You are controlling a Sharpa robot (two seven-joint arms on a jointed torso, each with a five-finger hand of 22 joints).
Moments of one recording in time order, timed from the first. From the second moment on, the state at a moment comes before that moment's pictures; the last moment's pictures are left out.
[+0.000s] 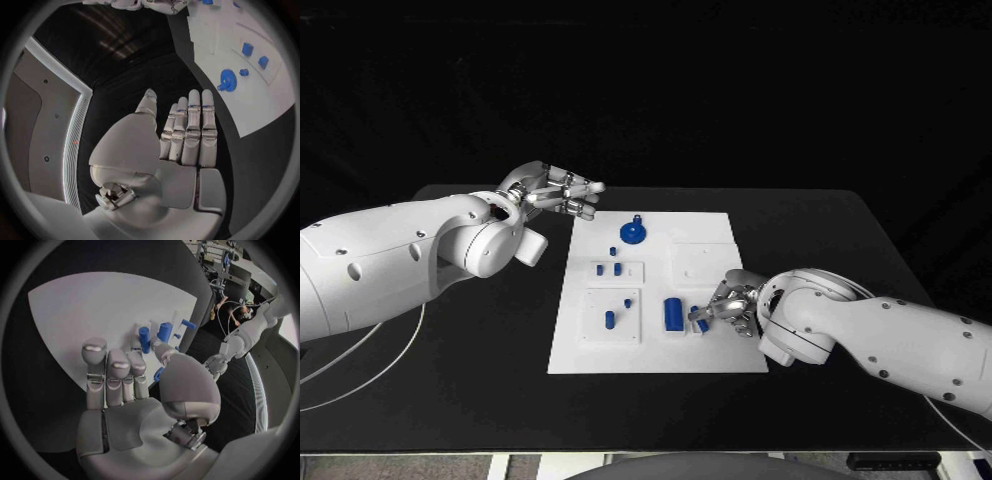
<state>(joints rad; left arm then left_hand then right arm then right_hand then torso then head) 1.38 -0.75 -0.19 1.33 -0.28 -0.25 0.17 1.34 0.00 -0.10 0.09 0.10 1.04 0.14 0.07 0.06 1.22 0.10 0.06 0.06 1.31 0.07 0.07 0.08 0.06 1.17 0.05 0.07 0.28 0.89 -0.87 0.17 1.69 -1.13 -0.17 -0.68 1.04 -0.12 0.41 0.00 0.05 1.31 0.01 0.07 0.08 1.39 -0.06 1.04 1.21 1.45 -0.10 1.06 0.99 0.05 1.46 -0.12 0.71 1.31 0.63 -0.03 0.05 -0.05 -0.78</state>
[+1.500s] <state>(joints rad) 1.38 -0.75 -0.19 1.33 -0.28 -0.24 0.16 1.33 0.00 -0.10 0.10 0.10 1.04 0.14 0.07 0.06 1.22 0.10 0.06 0.06 1.31 0.07 0.07 0.08 0.06 1.17 0.05 0.07 0.27 0.89 -0.91 0.16 1.74 -1.13 -0.15 -0.66 1.06 -0.18 0.30 0.23 0.05 1.31 0.02 0.06 0.07 1.38 -0.06 1.03 1.22 1.45 -0.10 1.06 1.00 0.05 1.46 -0.12 0.71 1.31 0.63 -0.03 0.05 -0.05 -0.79</state>
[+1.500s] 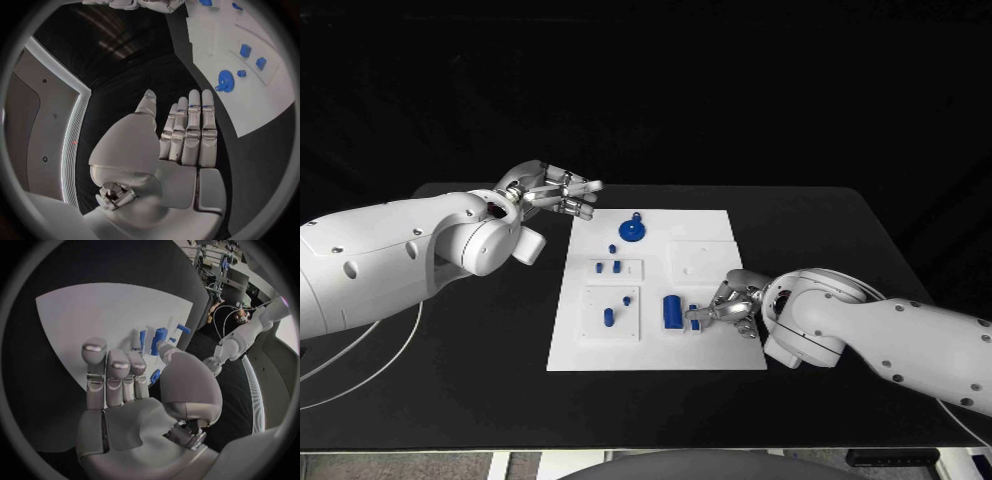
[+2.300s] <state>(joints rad) 1.38 -0.72 -0.19 1.24 -0.24 -0.26 0.18 1.39 0.03 -0.08 0.07 0.11 1.08 0.11 0.07 0.06 1.24 0.09 0.06 0.06 1.31 0.07 0.07 0.08 0.06 1.18 0.05 0.08 0.27 0.99 -0.88 0.21 1.47 -0.91 -0.23 -0.30 1.21 -0.07 0.08 0.01 0.24 1.21 0.06 0.06 0.08 1.23 -0.03 0.75 1.01 1.38 -0.09 0.83 0.84 0.05 1.44 -0.11 0.30 1.22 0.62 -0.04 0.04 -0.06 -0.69</state>
